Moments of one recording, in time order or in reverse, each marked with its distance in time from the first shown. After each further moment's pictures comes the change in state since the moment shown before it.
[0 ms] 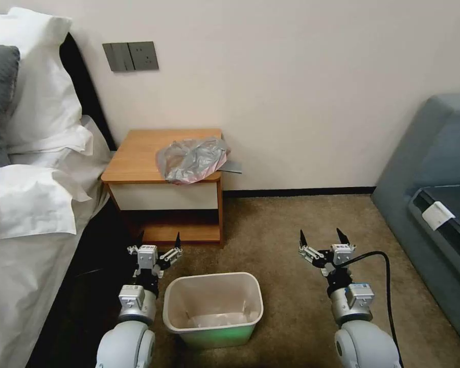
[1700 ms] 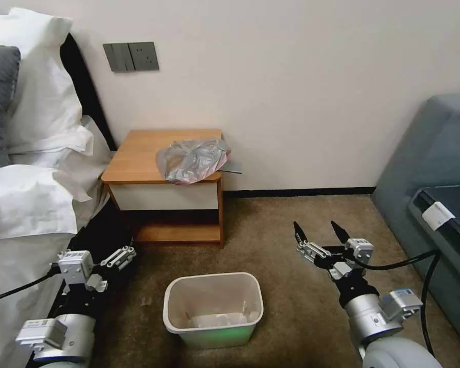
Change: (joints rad) left arm 0.308 0.056 -0.234 -0.416 -0.232 0.002 0.001; right arm -0.116 -0.085 -0.031 0.326 0.413 -0.188 -0.052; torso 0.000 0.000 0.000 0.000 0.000
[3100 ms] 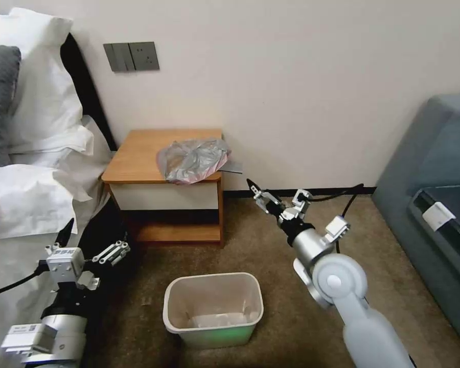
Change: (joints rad) left arm 0.017 0.010 -0.030 -0.034 -0.002 -0.045 -0.001; right arm 0.551 -0.096 -0.260 -0.331 0.817 -0.087 0.190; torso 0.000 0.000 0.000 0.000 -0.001
